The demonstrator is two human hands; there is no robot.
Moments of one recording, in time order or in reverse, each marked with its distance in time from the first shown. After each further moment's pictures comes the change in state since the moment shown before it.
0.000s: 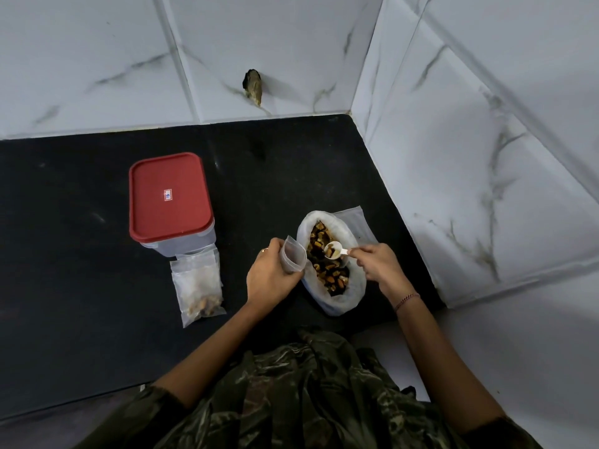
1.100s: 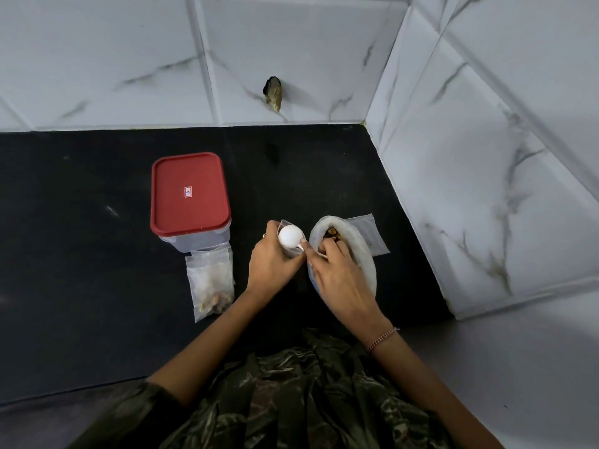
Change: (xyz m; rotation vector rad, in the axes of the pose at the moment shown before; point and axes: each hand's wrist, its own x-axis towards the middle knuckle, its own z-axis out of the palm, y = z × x) left_hand 0.006 0.018 -0.037 -0.218 0.134 0.018; right_hand -0.056 -0.011 0.066 -1.008 0.326 -1.114
